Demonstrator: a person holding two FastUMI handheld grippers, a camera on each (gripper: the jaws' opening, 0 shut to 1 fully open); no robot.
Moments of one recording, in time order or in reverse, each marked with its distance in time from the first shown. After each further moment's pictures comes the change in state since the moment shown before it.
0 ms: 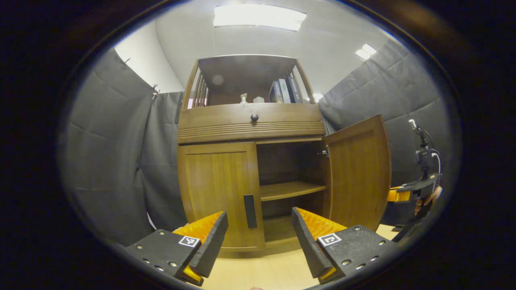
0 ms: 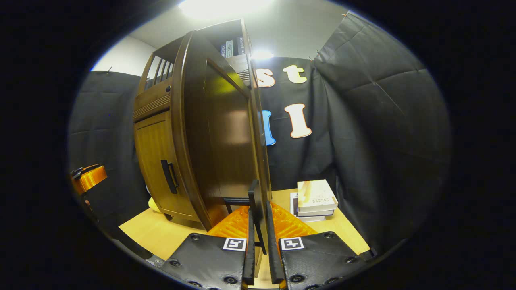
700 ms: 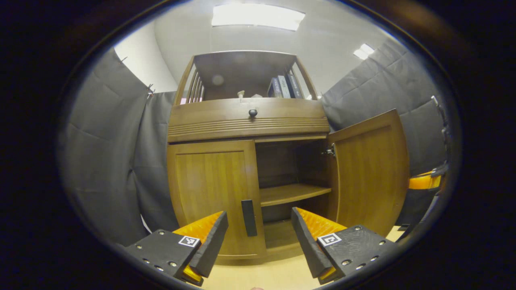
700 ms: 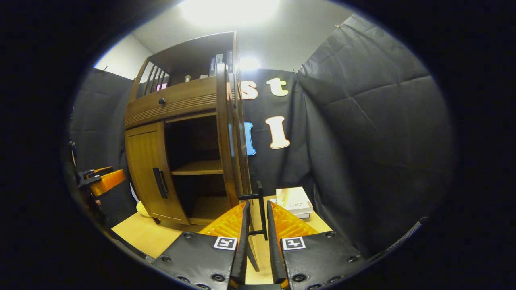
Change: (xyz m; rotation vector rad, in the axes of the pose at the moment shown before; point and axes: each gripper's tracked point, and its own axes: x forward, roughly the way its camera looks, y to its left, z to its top) left arm 0.011 0.003 -0.003 0.010 -0.019 -0.007; right arm -0.073 -0.006 0.027 -0.021 -0.089 -0.139
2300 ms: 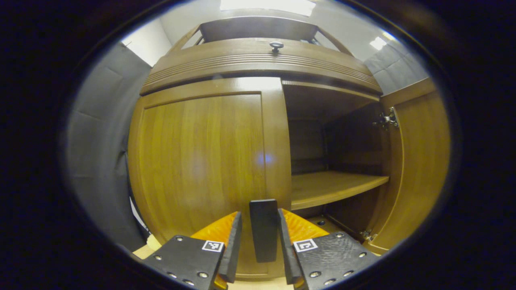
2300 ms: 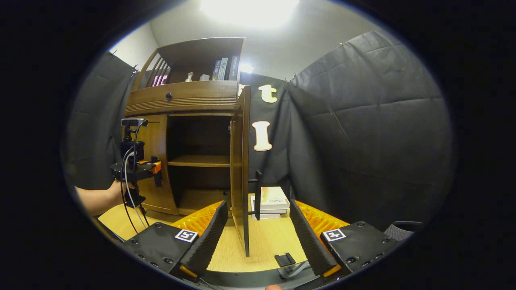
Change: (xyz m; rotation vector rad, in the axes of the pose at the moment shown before) left arm 0.012 -0.012 -0.018 -0.048 0.094 0.089; right arm -0.070 0.014 -0.009 -0.096 0.009 -0.146
